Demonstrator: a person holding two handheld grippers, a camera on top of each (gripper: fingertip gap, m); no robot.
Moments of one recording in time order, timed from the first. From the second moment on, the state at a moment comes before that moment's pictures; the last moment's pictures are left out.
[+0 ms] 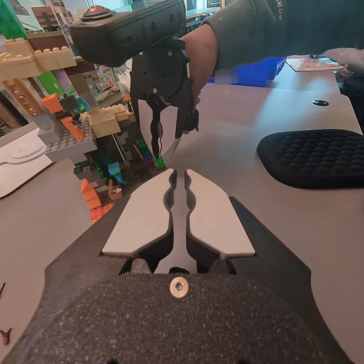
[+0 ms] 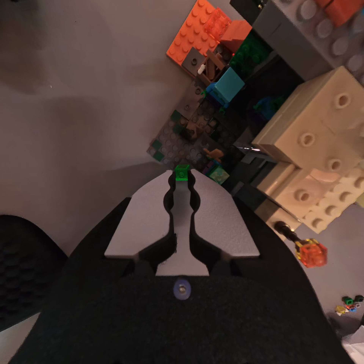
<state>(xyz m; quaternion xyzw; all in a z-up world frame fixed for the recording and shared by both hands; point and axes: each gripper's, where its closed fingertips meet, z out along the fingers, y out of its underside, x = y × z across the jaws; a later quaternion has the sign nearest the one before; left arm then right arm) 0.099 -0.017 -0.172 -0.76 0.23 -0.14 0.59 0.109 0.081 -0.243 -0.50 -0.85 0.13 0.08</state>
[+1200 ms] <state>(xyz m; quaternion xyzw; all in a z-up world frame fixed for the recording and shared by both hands) 0.099 -0.017 -0.175 -0.77 0.23 -0.14 0.58 0.115 0.063 -0.235 -0.44 -0.87 0.12 0.18</state>
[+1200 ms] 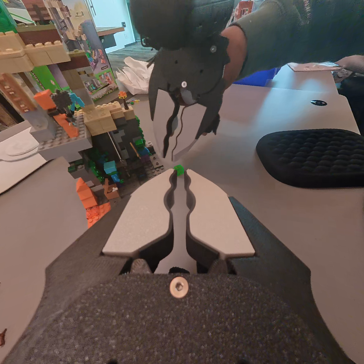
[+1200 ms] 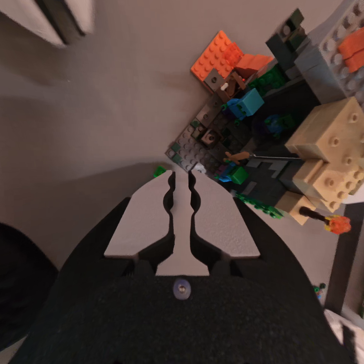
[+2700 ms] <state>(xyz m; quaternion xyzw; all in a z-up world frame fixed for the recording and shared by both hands) 0.125 -0.036 -0.134 -0.66 0.32 -0.03 0.68 0.122 -0.039 -0.130 -0.58 -0.39 0.72 -0.06</state>
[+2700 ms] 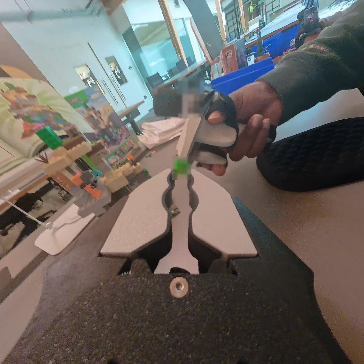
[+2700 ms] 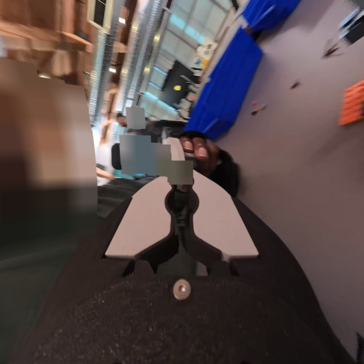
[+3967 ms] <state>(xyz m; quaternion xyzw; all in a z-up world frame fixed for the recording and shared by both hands) 0.130 -0.035 -0.136 -0.66 0.32 -0.04 0.68 0.127 -0.029 -0.146 -0.59 -0.40 0.69 -0.09</state>
